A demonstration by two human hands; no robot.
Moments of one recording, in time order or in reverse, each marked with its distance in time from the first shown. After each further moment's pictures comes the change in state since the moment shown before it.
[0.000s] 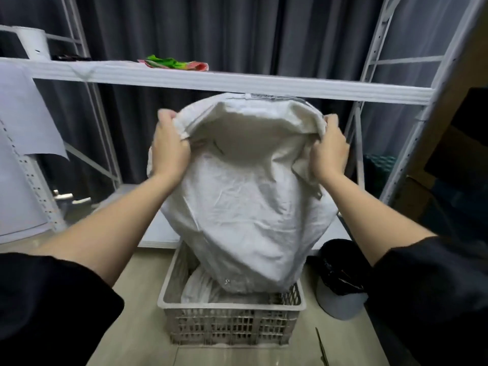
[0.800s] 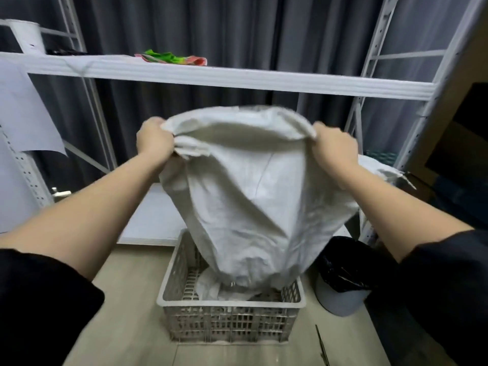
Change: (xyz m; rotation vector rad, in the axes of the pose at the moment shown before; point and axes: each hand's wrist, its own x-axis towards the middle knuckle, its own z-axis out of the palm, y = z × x) left_hand 0.032 -0.025 0.000 0.091 -0.153 -0.252; right_hand 0.011 0.010 -0.009 -0.553 -0.188 -0.270
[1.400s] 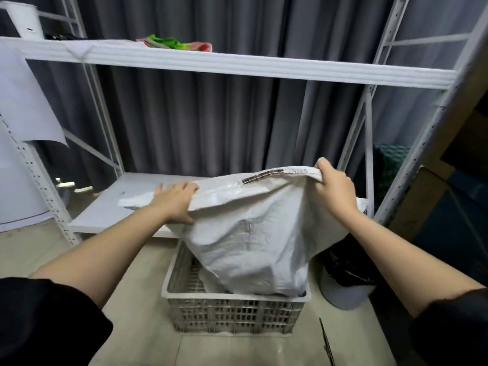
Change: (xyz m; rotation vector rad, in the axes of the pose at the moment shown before) left_hand -0.057 -0.107 0.045 0.876 -0.718 0.367; right_hand -0.072 0.002 0.060 0.340 -0.086 0.065
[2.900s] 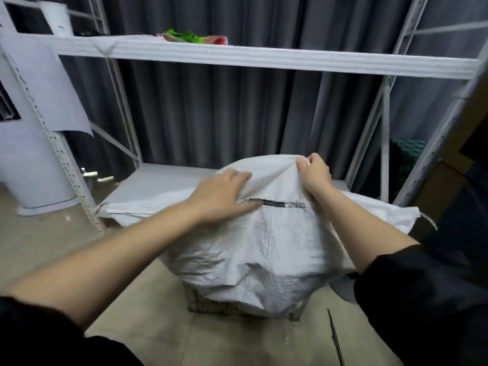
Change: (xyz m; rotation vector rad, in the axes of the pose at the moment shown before) left_hand -0.074 0.078 -0.047 -0.223 0.203 0.232; right_hand 0.017 -0.032 0.041 0.408 -0.183 0.414
